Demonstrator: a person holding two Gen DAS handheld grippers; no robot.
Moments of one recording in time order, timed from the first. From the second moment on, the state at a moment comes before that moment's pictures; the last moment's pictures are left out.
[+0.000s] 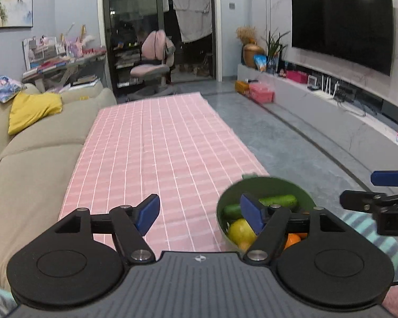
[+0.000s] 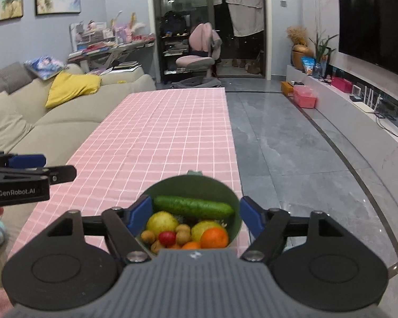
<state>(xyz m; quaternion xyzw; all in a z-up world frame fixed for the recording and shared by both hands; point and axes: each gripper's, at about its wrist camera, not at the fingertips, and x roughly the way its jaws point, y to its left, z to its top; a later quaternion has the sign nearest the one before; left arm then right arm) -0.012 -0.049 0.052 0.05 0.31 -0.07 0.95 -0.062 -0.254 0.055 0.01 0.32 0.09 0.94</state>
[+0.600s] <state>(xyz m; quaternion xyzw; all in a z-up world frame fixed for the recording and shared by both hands) -0.017 -0.044 0.007 0.03 0.42 -0.07 0.91 -0.048 -0.237 0.008 -0.02 0.41 0.10 0.91</state>
